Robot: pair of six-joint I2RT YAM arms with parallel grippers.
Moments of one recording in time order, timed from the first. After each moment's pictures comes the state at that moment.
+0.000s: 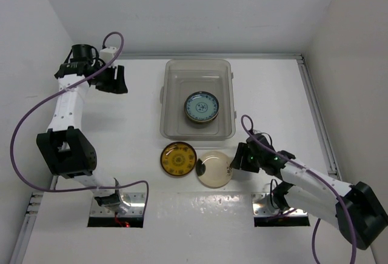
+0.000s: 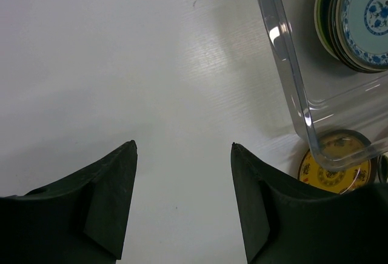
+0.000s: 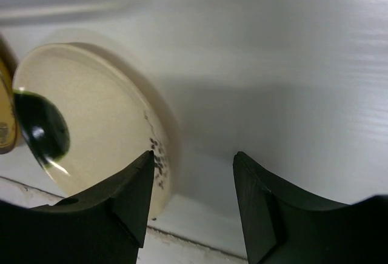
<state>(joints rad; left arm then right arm) 0.18 1.59 1.57 -0.90 0.45 0.31 0.59 0.93 0.26 -0.34 -0.04 0.76</state>
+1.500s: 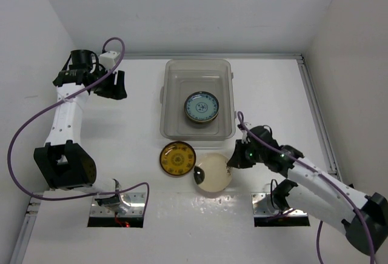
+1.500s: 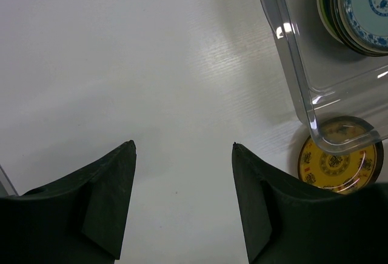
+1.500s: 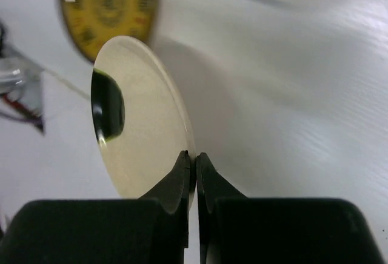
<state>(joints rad) 0.16 1.46 1.47 -0.90 0.40 0.33 0.66 0.84 0.40 -0.43 -0.21 0.61</state>
